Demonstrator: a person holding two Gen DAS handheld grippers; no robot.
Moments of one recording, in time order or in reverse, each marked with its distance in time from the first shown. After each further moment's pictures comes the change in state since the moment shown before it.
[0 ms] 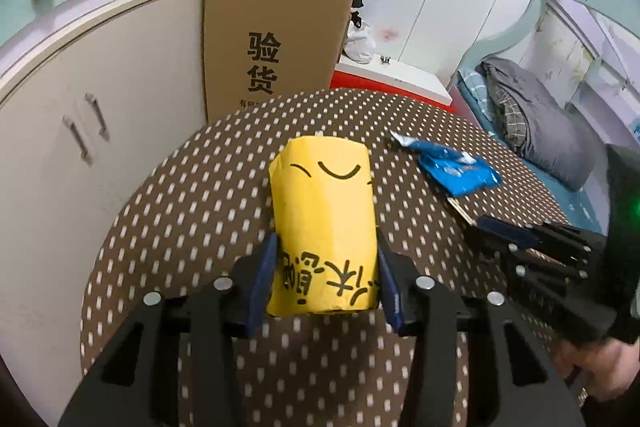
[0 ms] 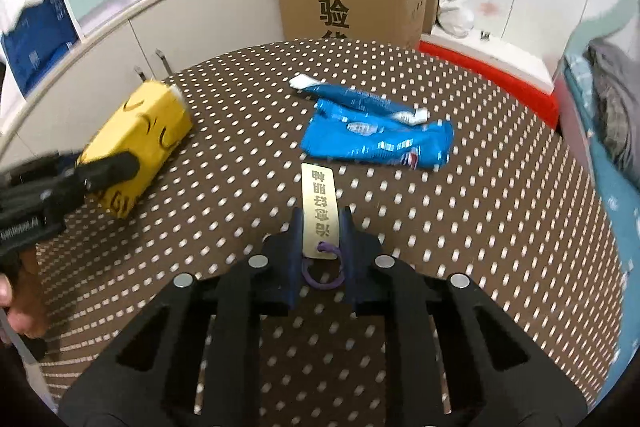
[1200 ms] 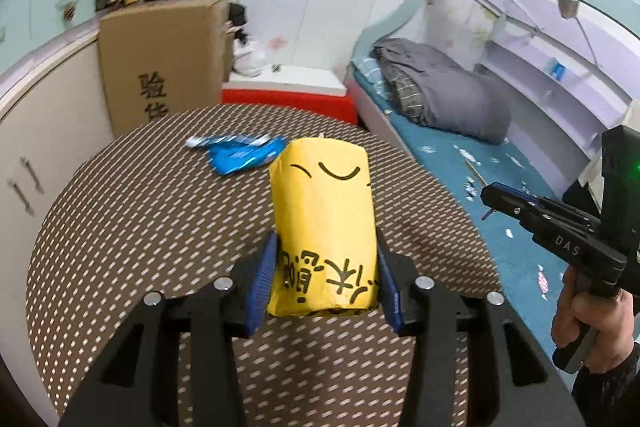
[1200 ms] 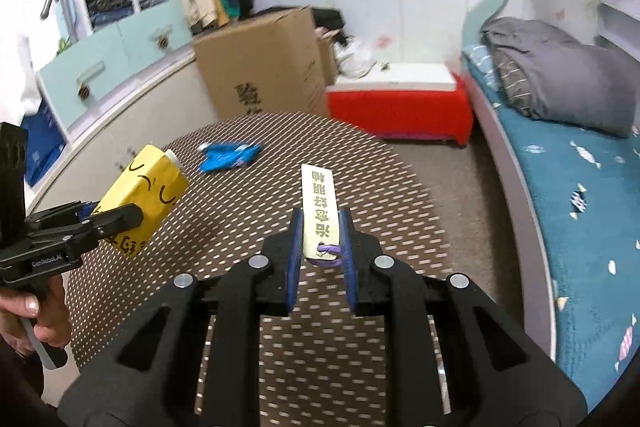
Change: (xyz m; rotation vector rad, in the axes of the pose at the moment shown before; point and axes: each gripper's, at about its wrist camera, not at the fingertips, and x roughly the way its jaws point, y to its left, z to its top) left arm -0.080 -0.169 -0.054 0.249 -0.046 -0.236; right arm -0.209 -0.123 -0.108 0.271 -0.284 -0.139
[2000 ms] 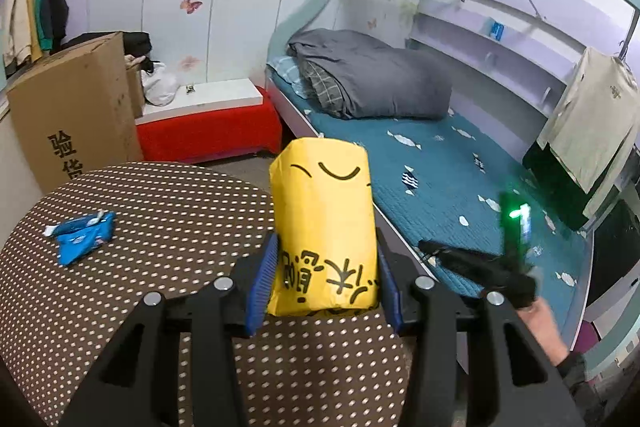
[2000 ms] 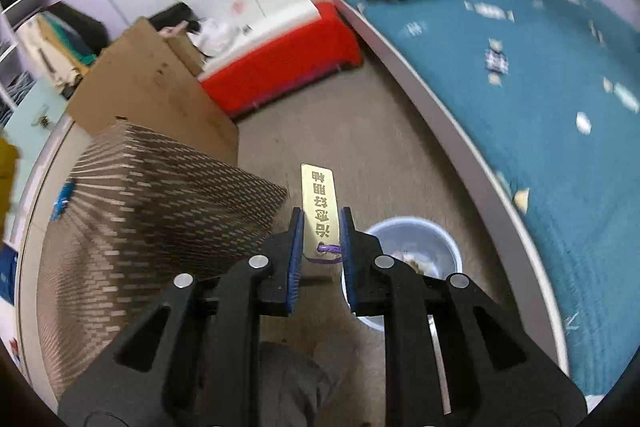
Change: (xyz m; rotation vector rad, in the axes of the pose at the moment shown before) left arm 0.078 -0.161 0.045 0.193 0.023 -0.148; right arm 0.069 -0.247 -0.089 0.476 0.156 -0.171
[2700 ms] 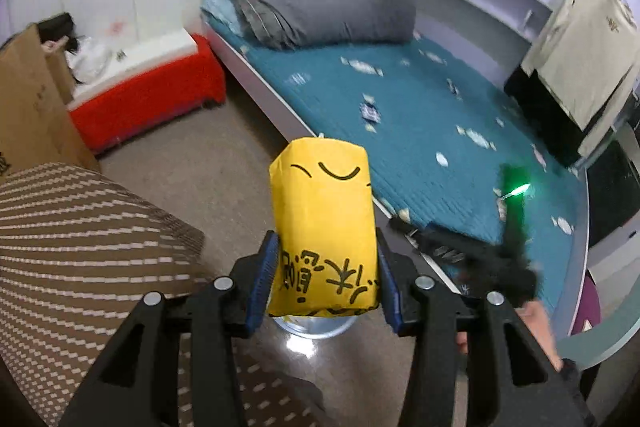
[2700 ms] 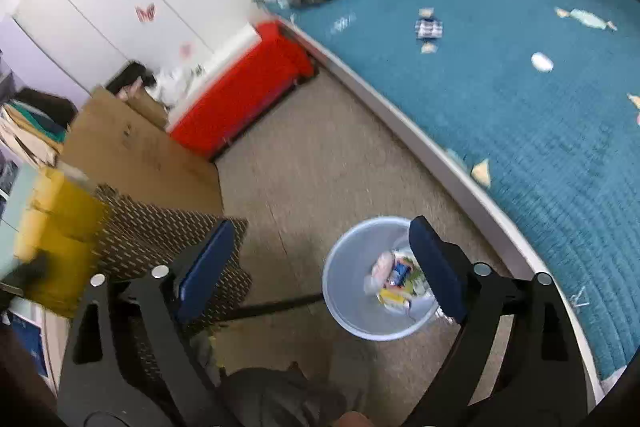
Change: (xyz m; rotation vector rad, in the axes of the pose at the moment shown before) left arm 0.157 -0.094 0.002 0.135 0.271 -0.099; right arm -0.019 -0.098 -0.002 0.243 -0.102 -0.002
